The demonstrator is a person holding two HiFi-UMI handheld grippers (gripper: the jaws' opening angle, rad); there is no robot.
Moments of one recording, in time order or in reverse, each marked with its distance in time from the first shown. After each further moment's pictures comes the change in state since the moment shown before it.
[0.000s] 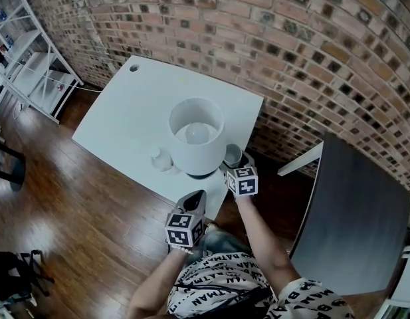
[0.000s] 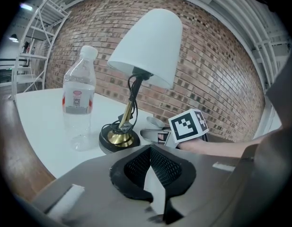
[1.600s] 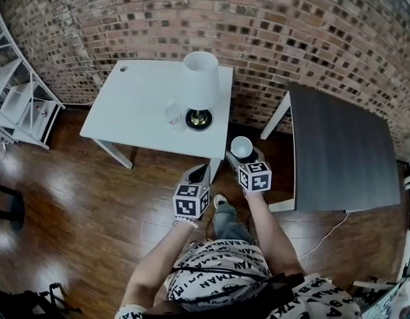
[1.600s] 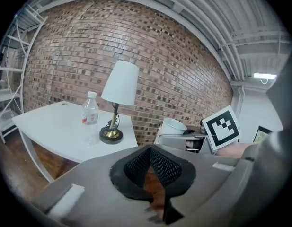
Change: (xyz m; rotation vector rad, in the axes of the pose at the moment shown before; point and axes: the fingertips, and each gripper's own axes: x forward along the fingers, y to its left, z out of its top) left arm -0.181 -0.031 -0.023 0.204 0.017 -0.252; right arm -0.251 0.152 -0.025 0.089 -0.109 -0.261
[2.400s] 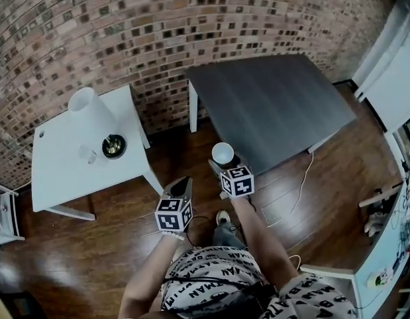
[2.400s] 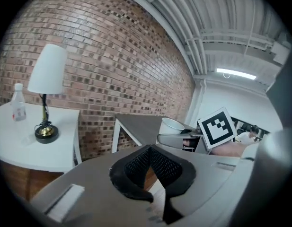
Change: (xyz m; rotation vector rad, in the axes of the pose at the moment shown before) left arm 0.036 -0.203 -0.037 0.181 0.108 -0.407; right arm -0.195 -0.149 -0.086 0.187 -0.026 -0.408
